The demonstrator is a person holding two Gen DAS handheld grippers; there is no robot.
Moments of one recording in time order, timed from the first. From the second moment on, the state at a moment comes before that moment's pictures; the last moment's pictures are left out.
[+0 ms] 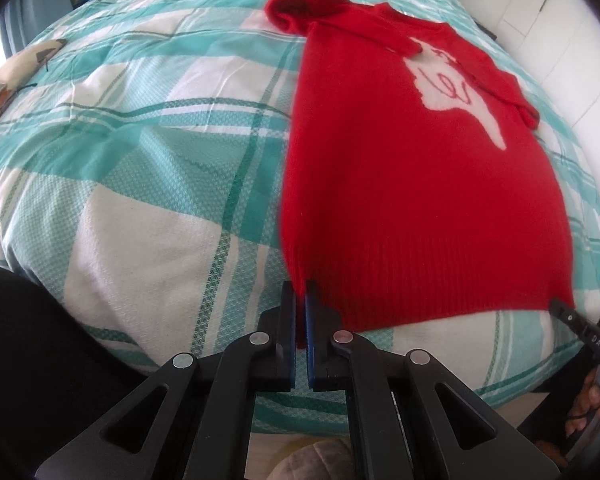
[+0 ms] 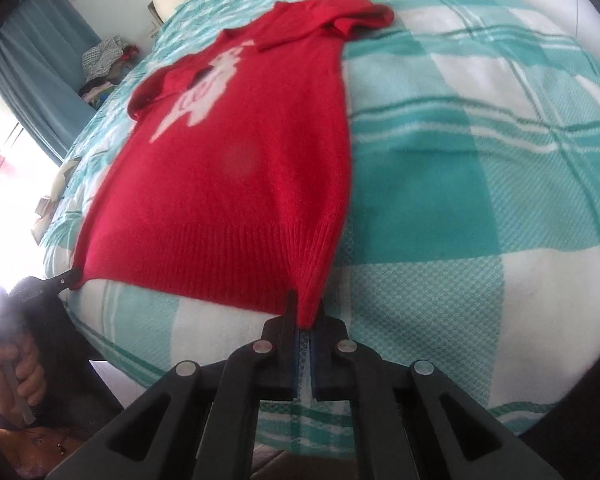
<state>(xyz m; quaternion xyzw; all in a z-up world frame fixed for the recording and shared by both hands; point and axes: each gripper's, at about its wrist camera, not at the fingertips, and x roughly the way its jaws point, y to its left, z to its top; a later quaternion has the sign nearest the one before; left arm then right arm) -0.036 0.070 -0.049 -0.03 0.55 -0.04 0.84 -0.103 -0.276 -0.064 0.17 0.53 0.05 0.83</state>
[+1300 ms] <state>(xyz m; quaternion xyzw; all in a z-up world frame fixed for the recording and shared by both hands) 0.030 0.034 -0.011 -0.04 0.44 -0.05 0.89 0.191 -0.246 -0.037 -0.08 0.46 0.14 0.88</state>
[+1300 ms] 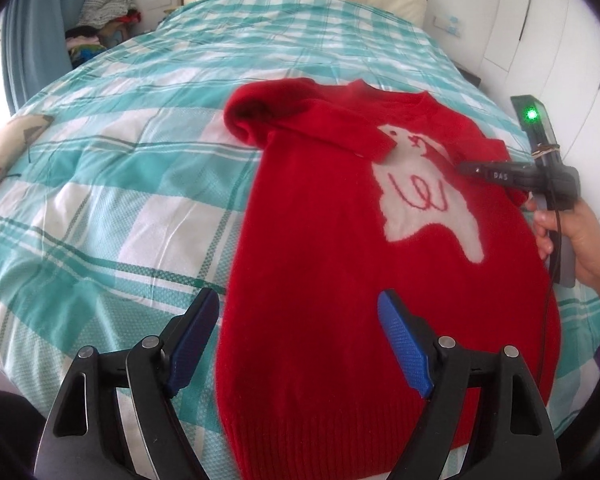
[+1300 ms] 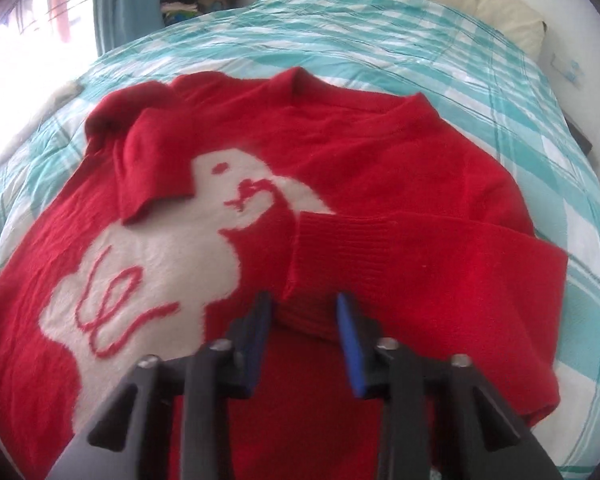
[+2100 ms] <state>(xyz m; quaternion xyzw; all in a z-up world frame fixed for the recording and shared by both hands) 0.035 0.029 -0.027 -0.04 0.47 -0.05 0.88 -0.012 -0.628 0.014 0.41 0.31 -0.25 0.82</state>
